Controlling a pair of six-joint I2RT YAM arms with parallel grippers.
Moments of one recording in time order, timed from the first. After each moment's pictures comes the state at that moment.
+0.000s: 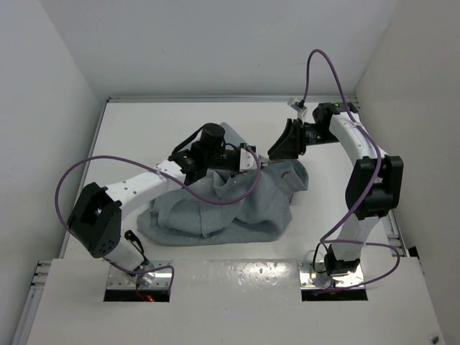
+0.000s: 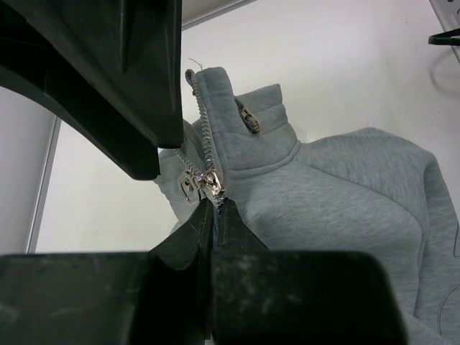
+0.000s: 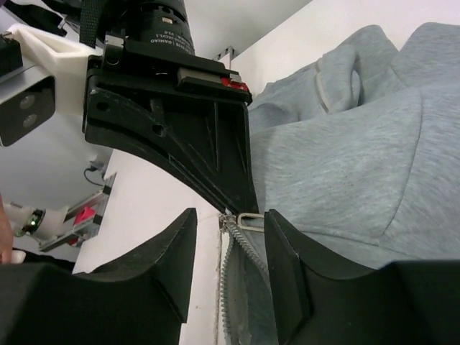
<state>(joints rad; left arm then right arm) -0.72 1.53 1.14 0.05 0.72 0.69 0.05 1.85 1.55 -1.39 -1.50 -1.02</state>
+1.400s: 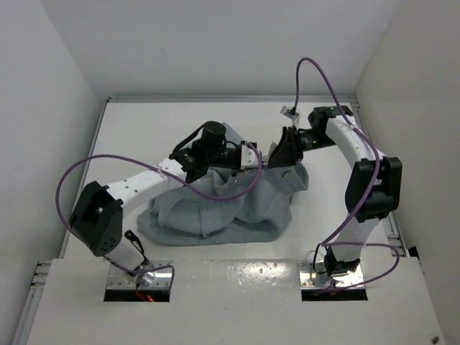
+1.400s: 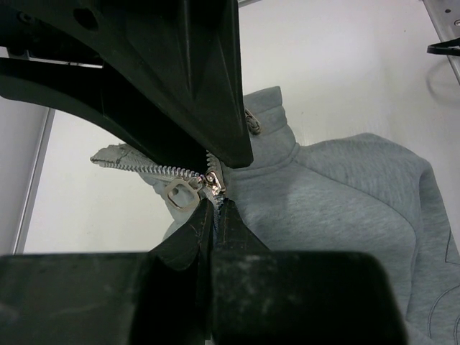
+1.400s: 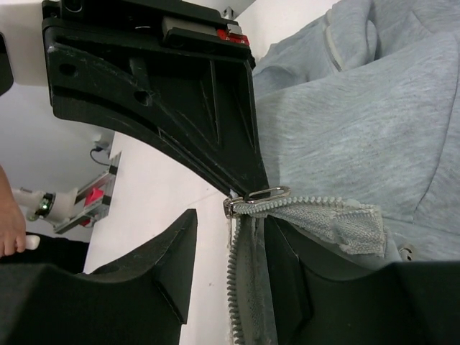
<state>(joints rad) -0.72 1.55 1.17 0.03 0.72 0.64 0.10 1.82 1.49 -1.38 -1.40 -0.97</state>
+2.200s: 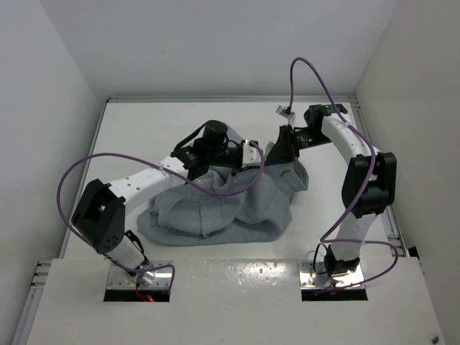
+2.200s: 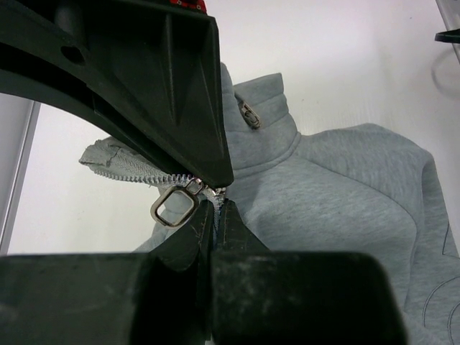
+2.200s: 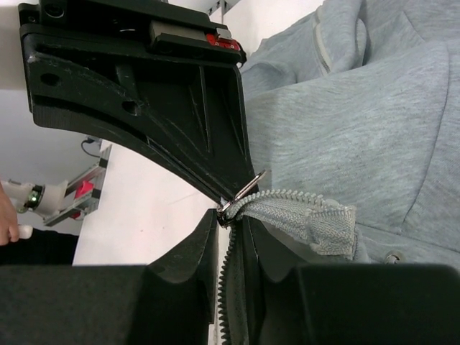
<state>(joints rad) -0.71 1.57 1.19 -0.02 0.70 0.64 0.12 1.88 1.54 -1.35 -1.38 -0.97</state>
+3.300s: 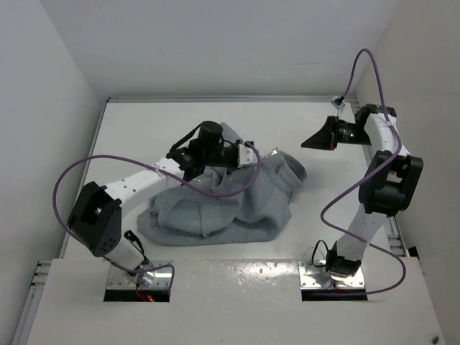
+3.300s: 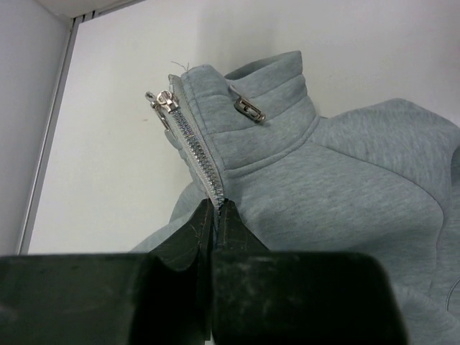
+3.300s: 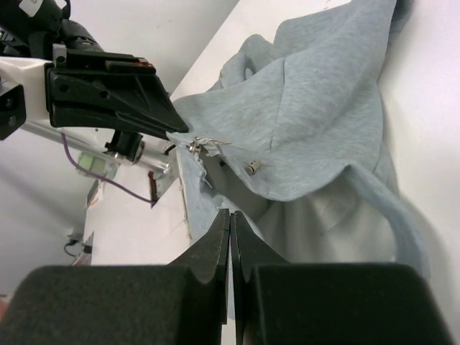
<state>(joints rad) -0.68 1.54 1.16 -0.02 0.63 0.69 -0.26 1.90 1.56 -1.38 -1.41 -0.92</state>
